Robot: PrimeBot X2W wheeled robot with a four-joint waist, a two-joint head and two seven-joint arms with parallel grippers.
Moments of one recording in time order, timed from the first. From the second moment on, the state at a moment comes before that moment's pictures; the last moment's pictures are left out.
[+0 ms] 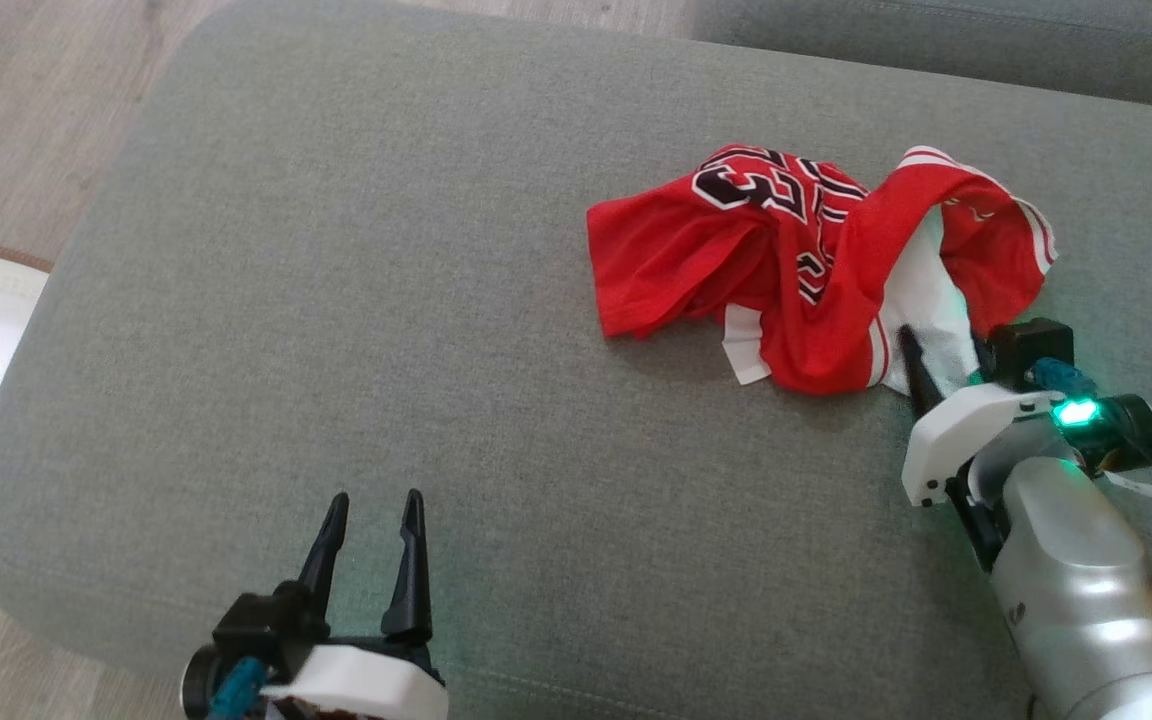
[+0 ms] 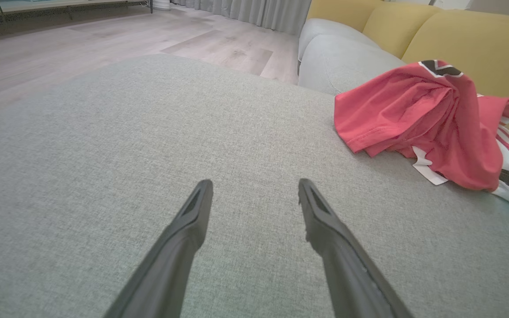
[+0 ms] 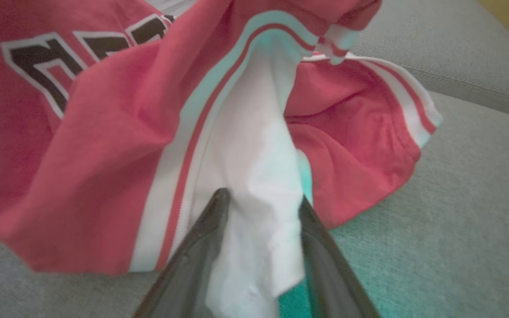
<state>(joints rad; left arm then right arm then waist) -0.04 0.22 -0.53 0.22 -0.58 0.19 -0.25 -0.61 -0.11 0.00 1.09 -0.10 0.12 -0.21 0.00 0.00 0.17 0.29</state>
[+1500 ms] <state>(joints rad) 0.02 0.25 -0.52 0.22 -0.59 0.20 -0.25 0.13 -0.04 -0.28 0.16 -0.02 0.12 0.09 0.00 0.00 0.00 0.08</state>
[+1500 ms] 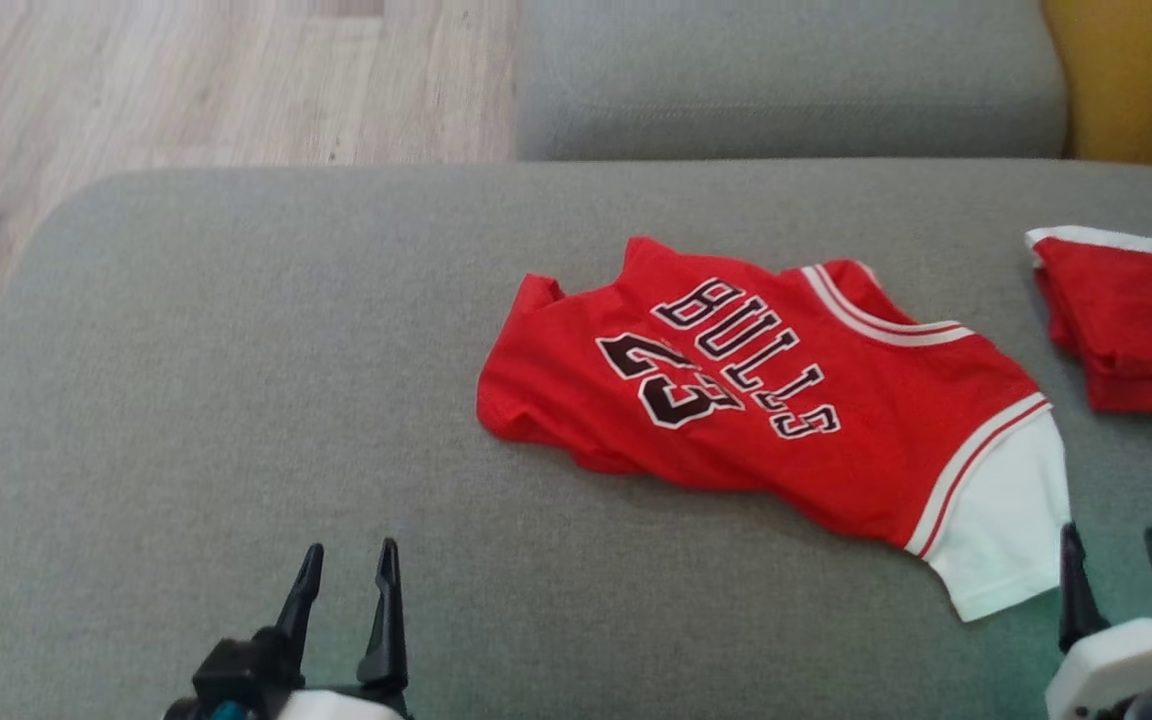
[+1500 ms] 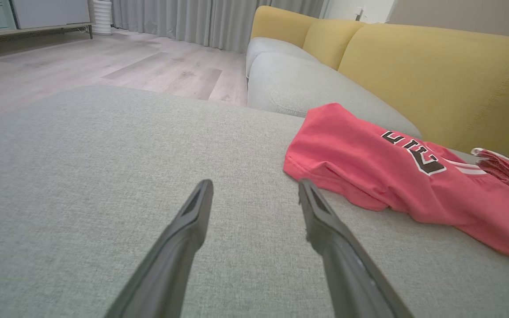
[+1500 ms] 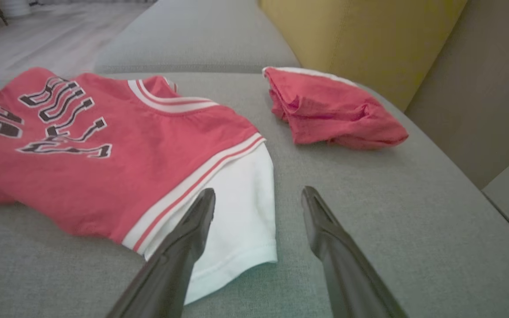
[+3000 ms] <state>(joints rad) -0.68 0.15 -0.68 0.77 -0.48 -0.02 -0.07 -0.09 -0.04 -0.14 0.05 0.02 0.12 0.03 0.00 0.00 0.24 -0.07</state>
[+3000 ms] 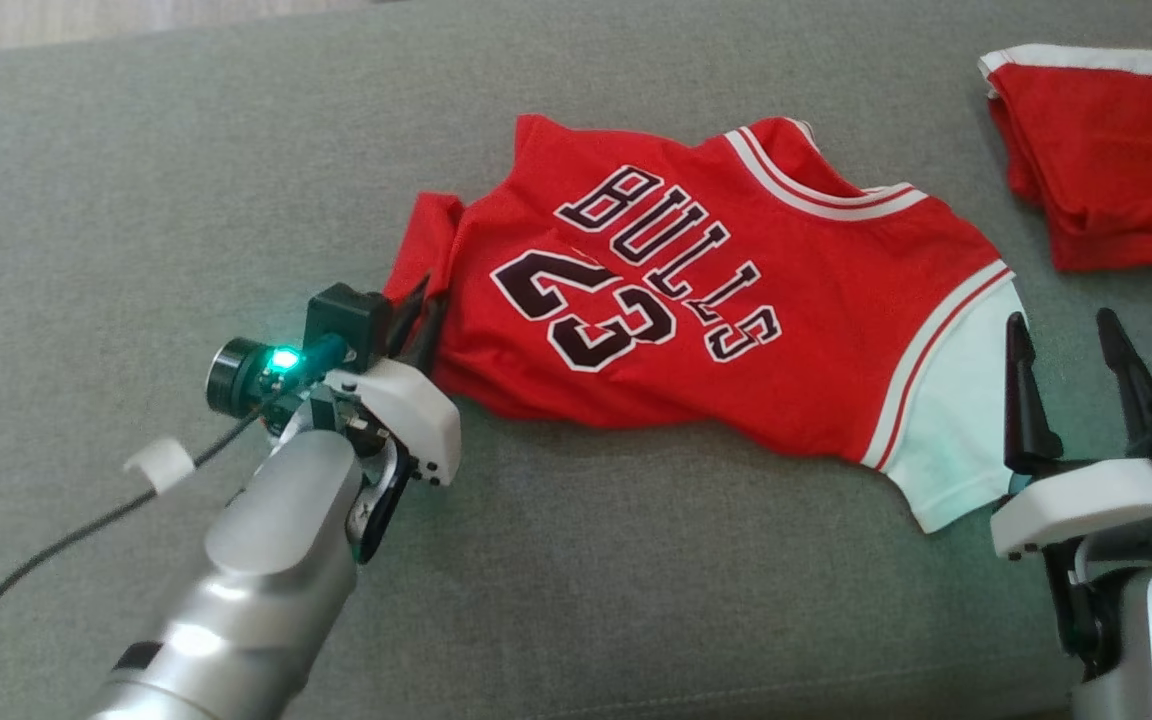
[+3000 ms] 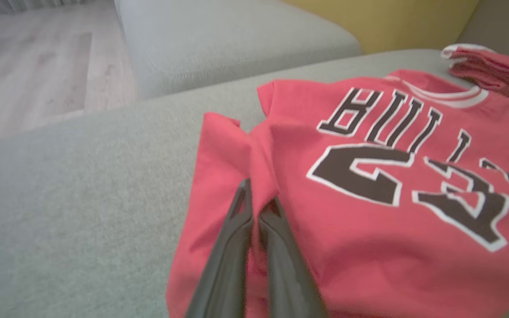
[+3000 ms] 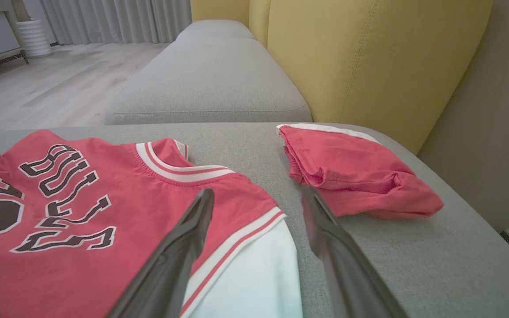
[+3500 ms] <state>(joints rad) -0.48 0.20 -0.74 0.37 -0.31 0.24 -0.20 0.00 -0.04 -0.22 0.08 0.03 0.12 0.02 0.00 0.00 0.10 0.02</state>
